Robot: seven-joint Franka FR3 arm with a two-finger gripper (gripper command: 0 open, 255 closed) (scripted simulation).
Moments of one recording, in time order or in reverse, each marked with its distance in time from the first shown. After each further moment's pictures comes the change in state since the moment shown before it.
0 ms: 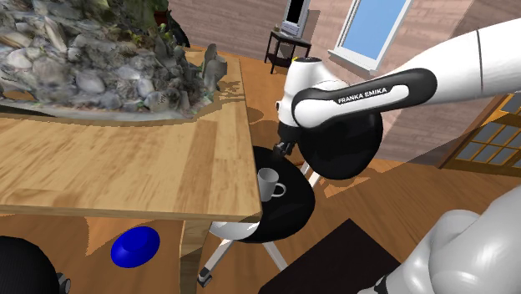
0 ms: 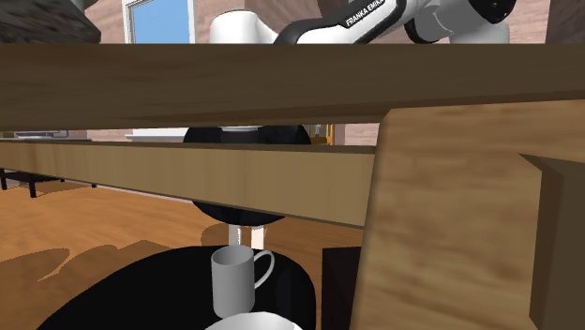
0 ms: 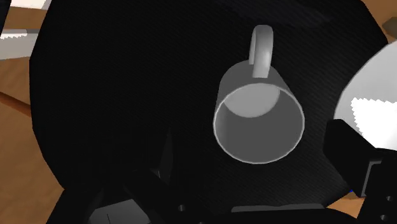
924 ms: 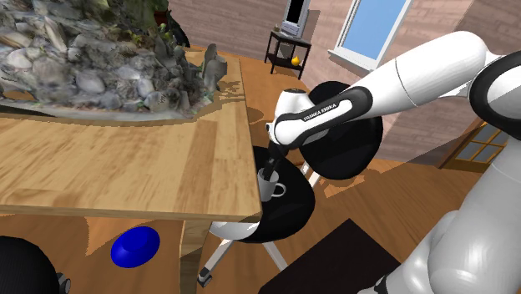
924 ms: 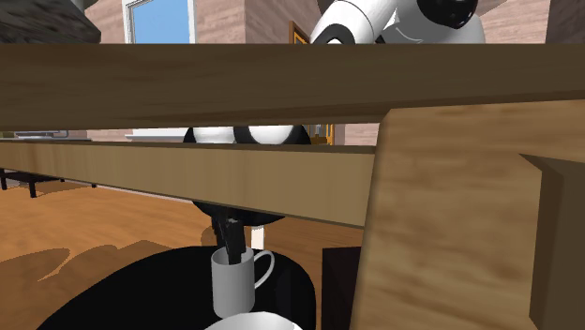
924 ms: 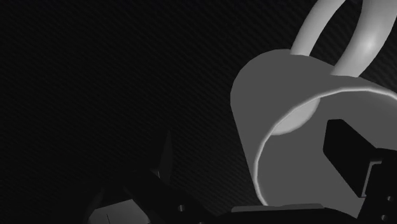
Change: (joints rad) arm -0.029 0.271 -0.049 0.035 0.136 0.225 -0.245
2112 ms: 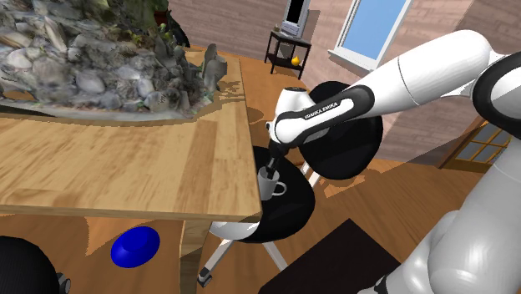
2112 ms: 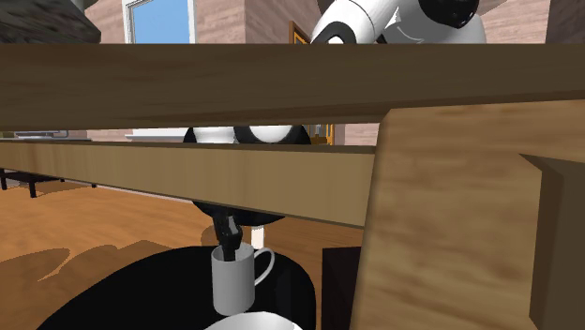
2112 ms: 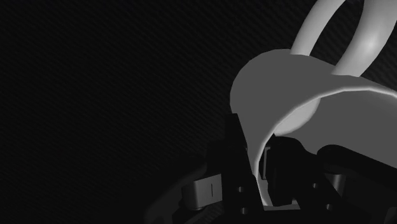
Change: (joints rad) arm 0.000 -0.010 0.000 0.002 -0.001 -0.012 0.001
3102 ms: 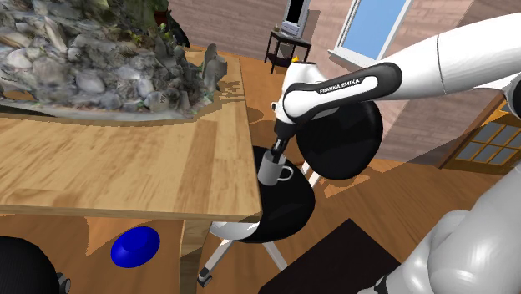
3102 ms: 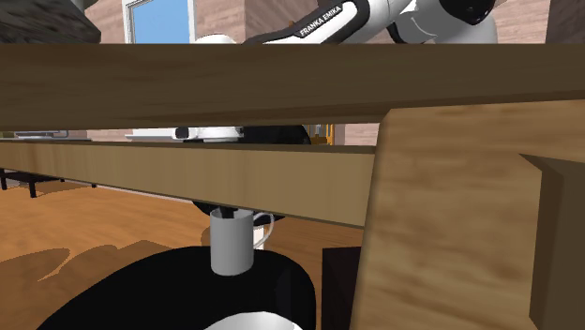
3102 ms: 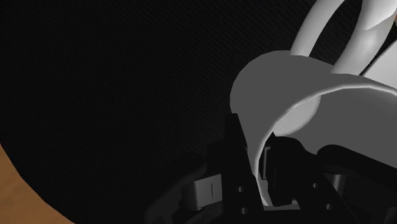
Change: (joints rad) arm 0.000 -0.123 -0.001 0.068 -0.007 -0.192 0.001
